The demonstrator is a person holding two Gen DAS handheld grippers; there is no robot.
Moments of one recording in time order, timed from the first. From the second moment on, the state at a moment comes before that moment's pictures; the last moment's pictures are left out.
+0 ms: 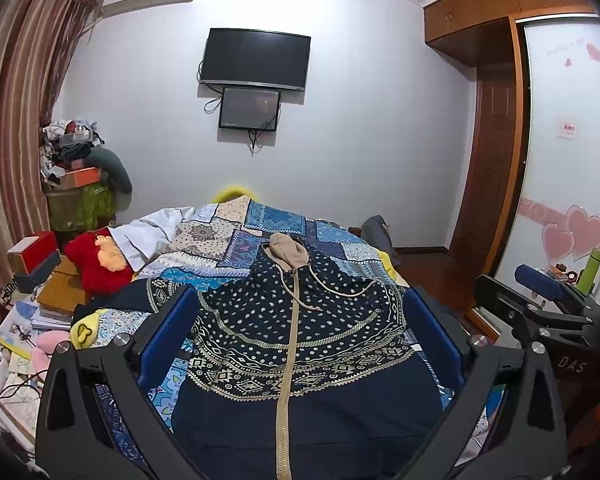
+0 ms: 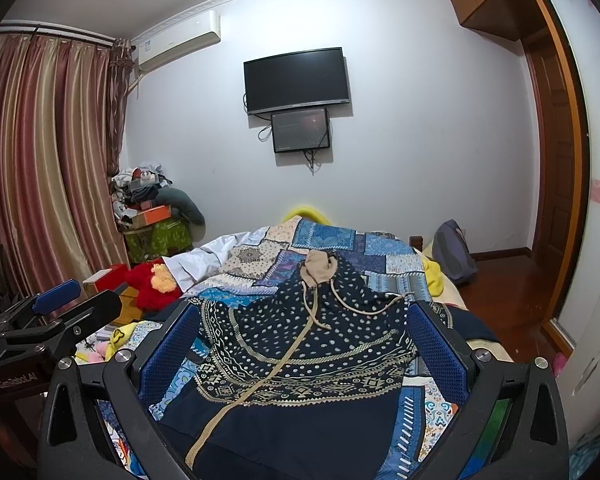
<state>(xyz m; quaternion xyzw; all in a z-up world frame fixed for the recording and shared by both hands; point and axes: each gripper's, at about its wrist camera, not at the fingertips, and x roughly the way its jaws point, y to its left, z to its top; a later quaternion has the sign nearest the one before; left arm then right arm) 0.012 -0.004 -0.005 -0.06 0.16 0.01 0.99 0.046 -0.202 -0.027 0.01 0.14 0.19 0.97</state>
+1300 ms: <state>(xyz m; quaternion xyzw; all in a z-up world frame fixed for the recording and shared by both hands) 0.201 0.215 -0.133 -0.11 0.35 0.17 0.91 0.263 -0.106 -0.066 -0.08 0.21 0.19 0.96</state>
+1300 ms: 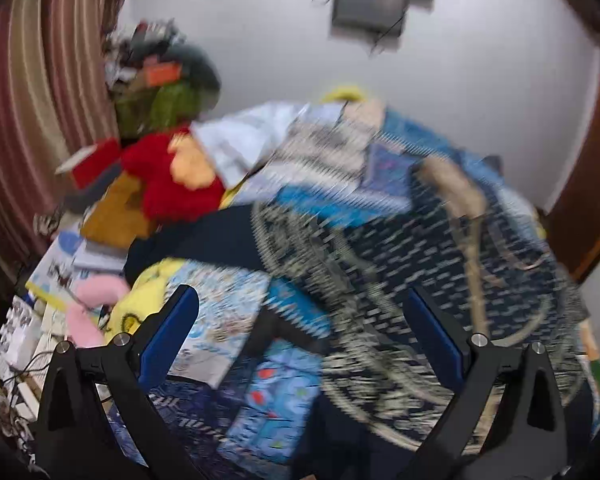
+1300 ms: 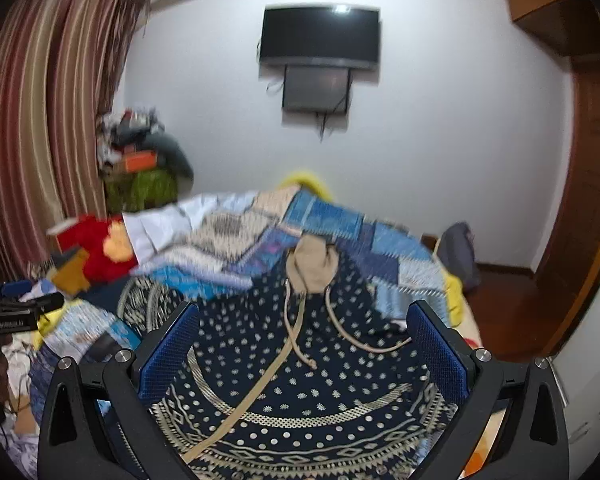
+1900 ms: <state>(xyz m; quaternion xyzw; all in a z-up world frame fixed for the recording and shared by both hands) 0.300 0.343 -0.246 -0.30 0.44 0.15 0.83 0.425 -0.020 -0.212 -0.14 0.41 0.23 0.87</state>
